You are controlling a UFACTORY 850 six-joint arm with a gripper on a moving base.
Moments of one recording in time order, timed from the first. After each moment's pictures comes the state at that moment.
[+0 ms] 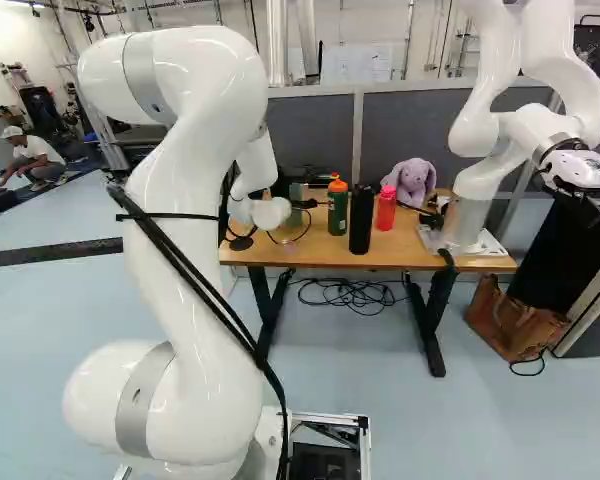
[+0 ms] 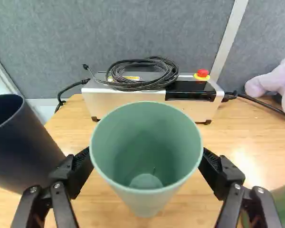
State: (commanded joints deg) arm 0.3 -31.8 -51.9 0.0 50.0 0.0
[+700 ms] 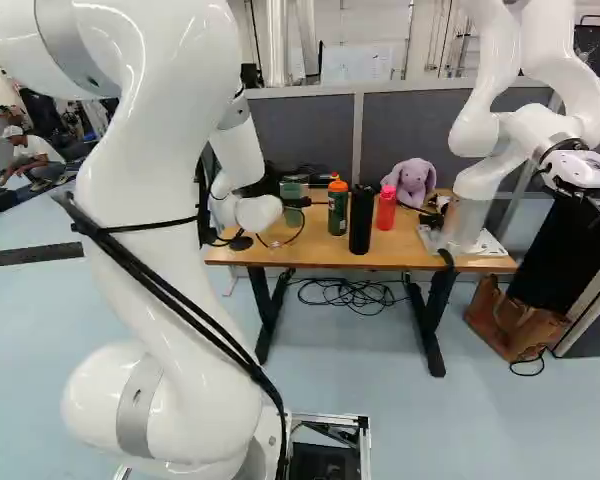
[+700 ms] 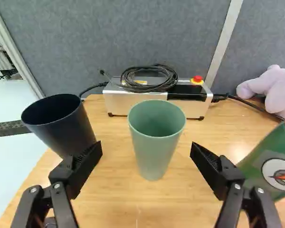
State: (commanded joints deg) arm 1.6 -20.1 -40.1 0.0 50.0 0.0
